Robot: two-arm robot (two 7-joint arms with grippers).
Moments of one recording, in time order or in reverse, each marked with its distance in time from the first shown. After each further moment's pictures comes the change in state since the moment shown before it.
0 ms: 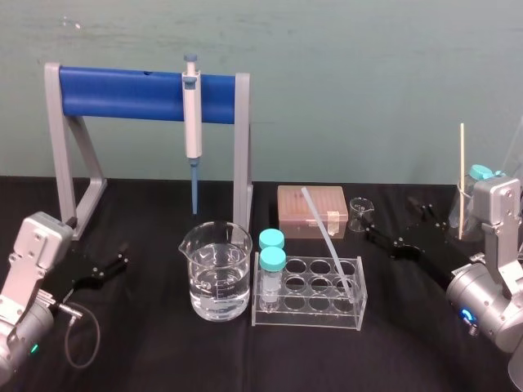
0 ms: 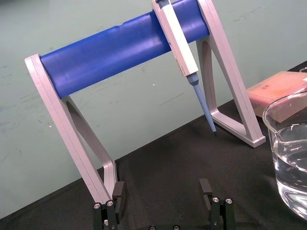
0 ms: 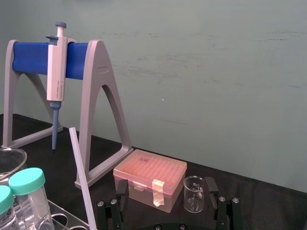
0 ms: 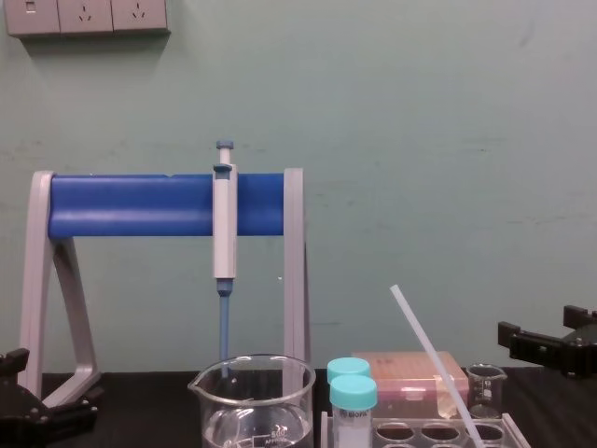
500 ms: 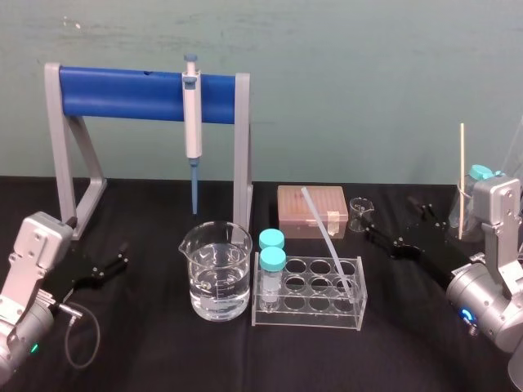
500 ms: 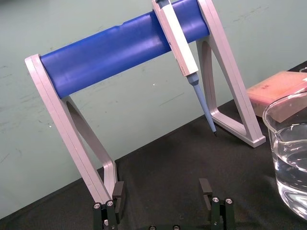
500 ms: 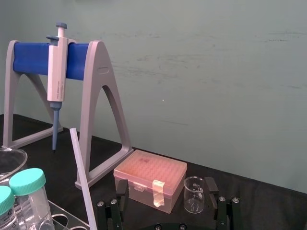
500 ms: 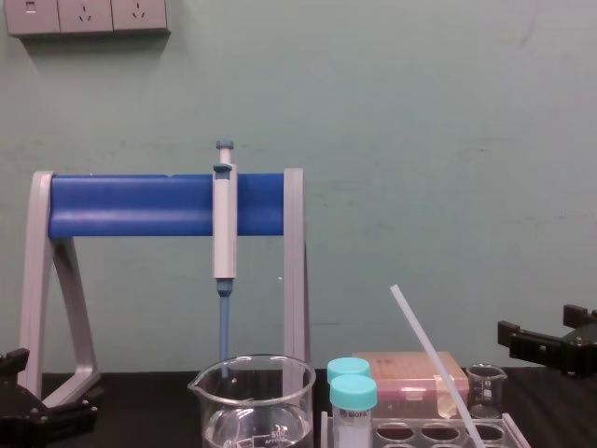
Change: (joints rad) left arm 0.000 0.000 0.000 0.000 0.000 0.000 0.000; right arm -0.001 0.000 0.000 -0.002 -0.001 -0.001 0.000
